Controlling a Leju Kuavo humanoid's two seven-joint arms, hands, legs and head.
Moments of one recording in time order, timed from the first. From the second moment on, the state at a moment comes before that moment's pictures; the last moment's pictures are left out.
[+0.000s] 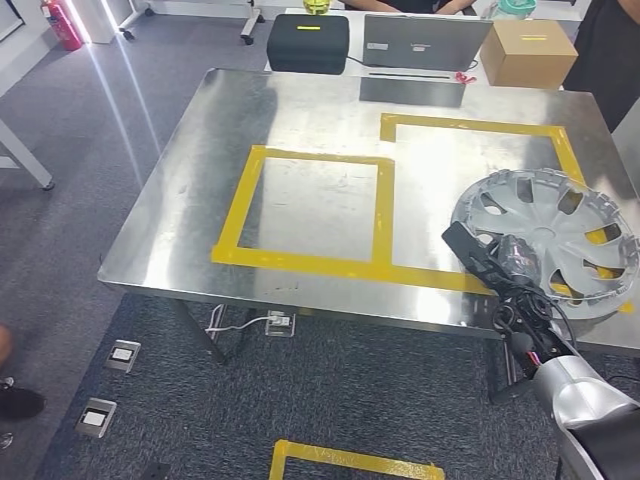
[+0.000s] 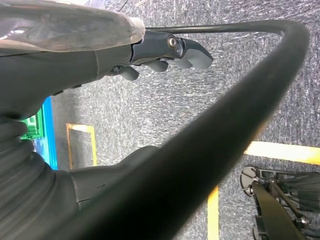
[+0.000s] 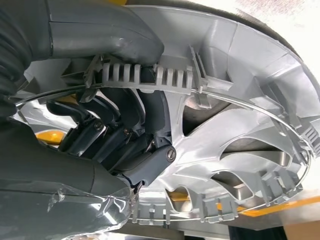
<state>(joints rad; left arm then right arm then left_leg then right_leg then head) -0.10 0.16 -0.73 -0.19 0.55 0.06 0.15 -0.75 -0.14 0.47 -0.50 0.72 -0.39 0.24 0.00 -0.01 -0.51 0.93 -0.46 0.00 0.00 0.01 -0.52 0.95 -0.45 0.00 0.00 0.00</state>
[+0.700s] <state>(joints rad) -0.10 0.16 -0.73 -0.19 0.56 0.06 0.14 -0.75 -0.14 0.47 -0.50 0.72 -0.39 0.22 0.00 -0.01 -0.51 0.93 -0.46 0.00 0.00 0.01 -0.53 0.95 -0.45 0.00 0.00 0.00</state>
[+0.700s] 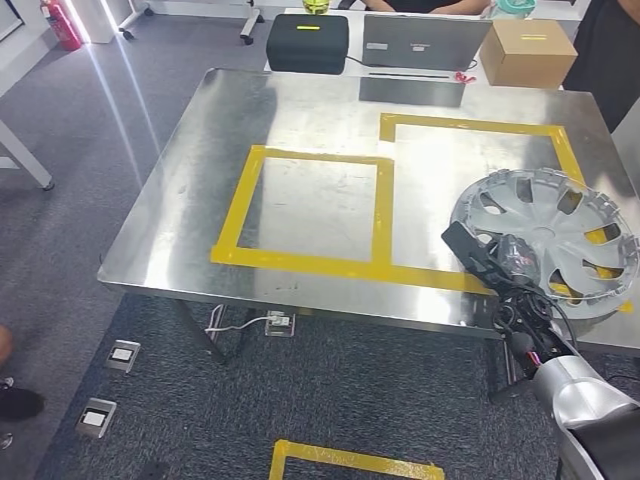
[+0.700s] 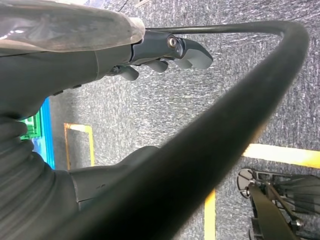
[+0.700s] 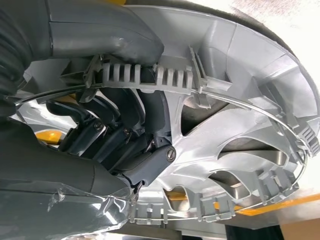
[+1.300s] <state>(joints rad) -0.10 0.16 -0.74 -0.19 0.57 0.06 0.14 -0.75 -0.11 0.49 -0.54 0.74 -0.37 0.11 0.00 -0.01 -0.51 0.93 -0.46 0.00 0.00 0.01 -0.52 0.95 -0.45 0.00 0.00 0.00</state>
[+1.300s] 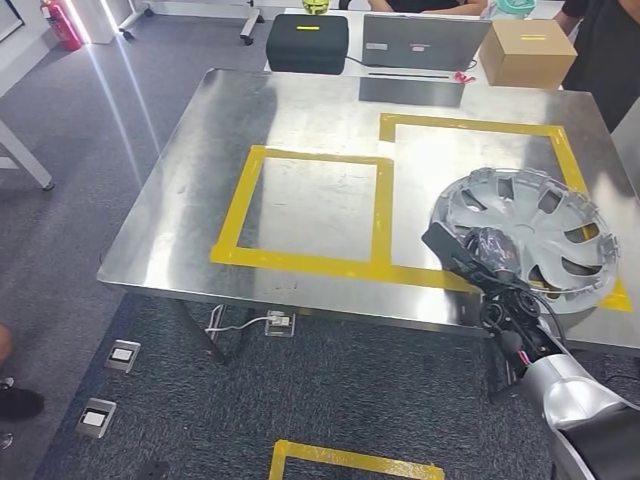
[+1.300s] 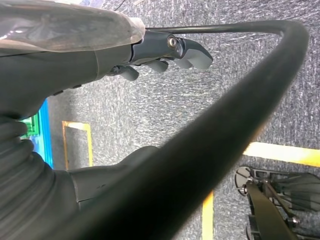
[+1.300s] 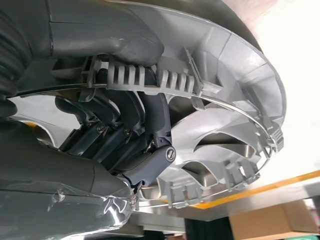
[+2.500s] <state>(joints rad) -0.09 0.16 -0.75 -0.19 0.60 0.07 0.13 -0.76 -0.09 0.52 -0.61 0.48 -0.31 -0.05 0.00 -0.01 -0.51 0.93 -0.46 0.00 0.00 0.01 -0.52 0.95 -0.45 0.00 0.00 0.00</state>
